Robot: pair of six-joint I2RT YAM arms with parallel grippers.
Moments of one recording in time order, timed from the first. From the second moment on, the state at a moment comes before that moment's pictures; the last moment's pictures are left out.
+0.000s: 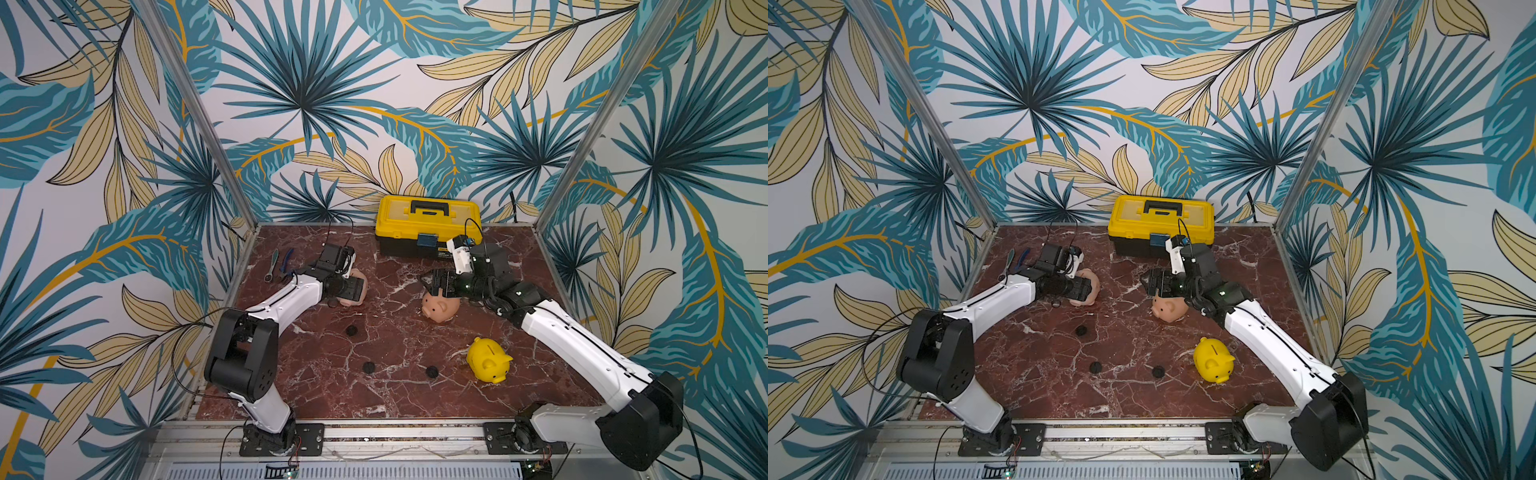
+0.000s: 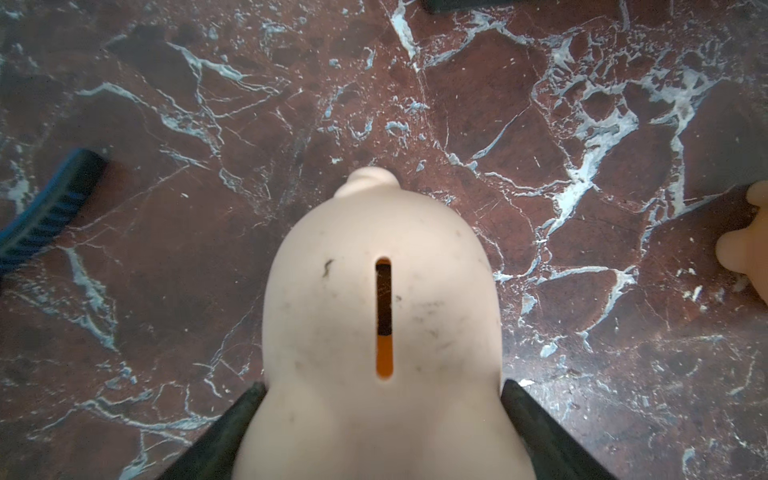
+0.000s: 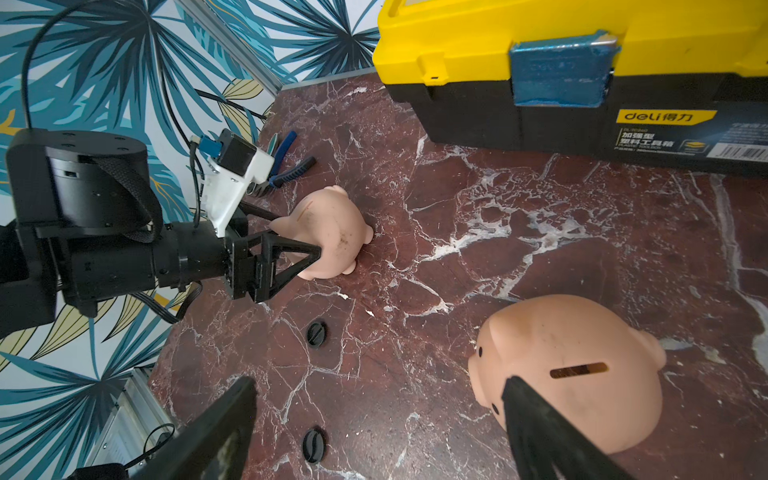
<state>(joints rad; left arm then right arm) -0.30 1.66 1.16 -0.48 0.06 -0.09 0.49 1.30 1.13 -0.43 -0.18 0.45</state>
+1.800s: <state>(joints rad) 0.03 1.40 0.96 -0.49 0.31 -0.39 0.95 2.16 1.65 -0.45 0.01 0.92</state>
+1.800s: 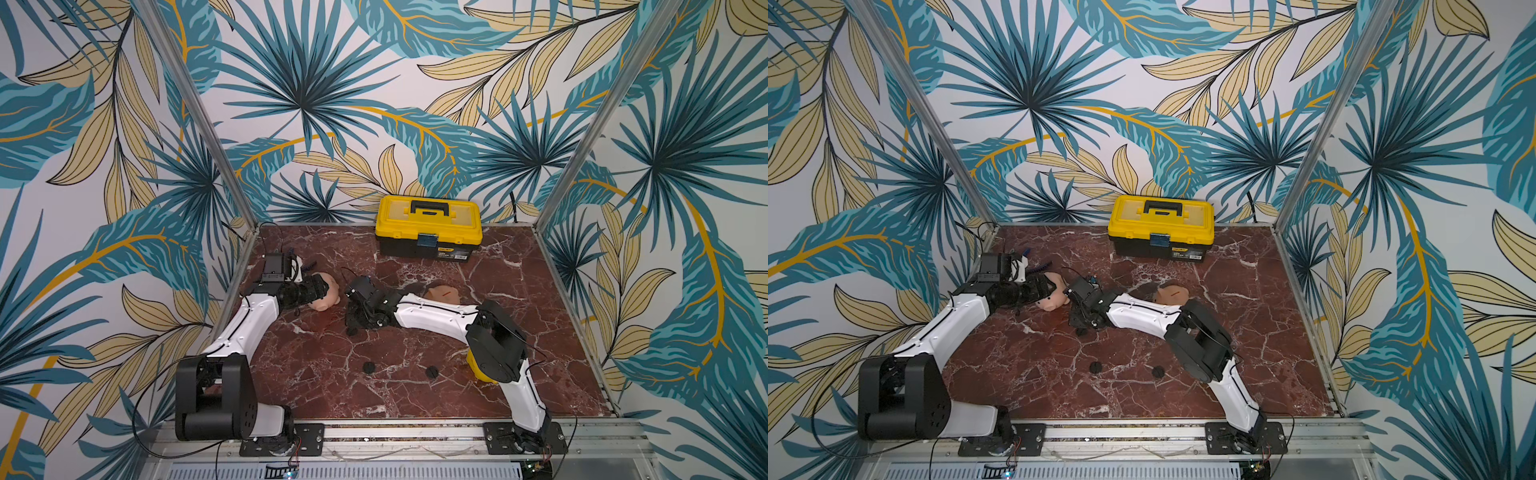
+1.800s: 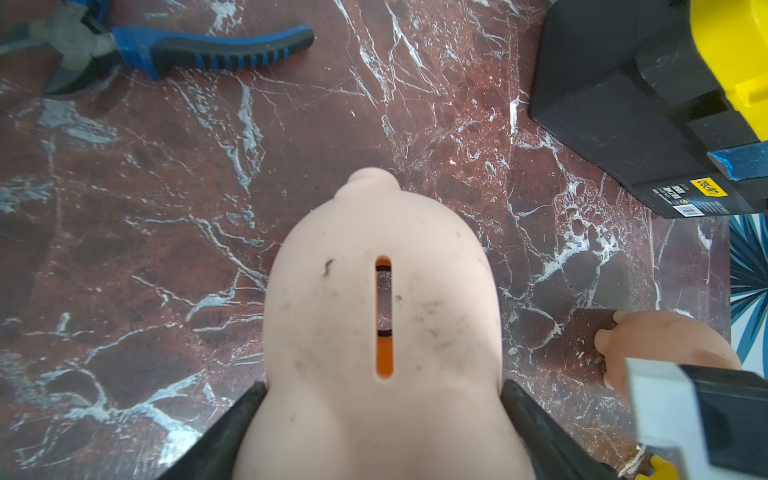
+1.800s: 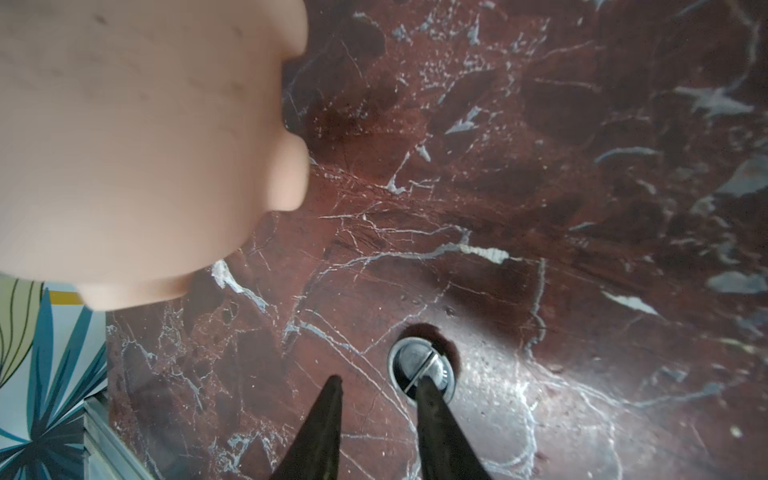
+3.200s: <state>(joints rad) 0.03 1.40 0.96 -0.48 0.32 -0.40 0.98 2.25 1.72 -0.59 0.07 0.89</state>
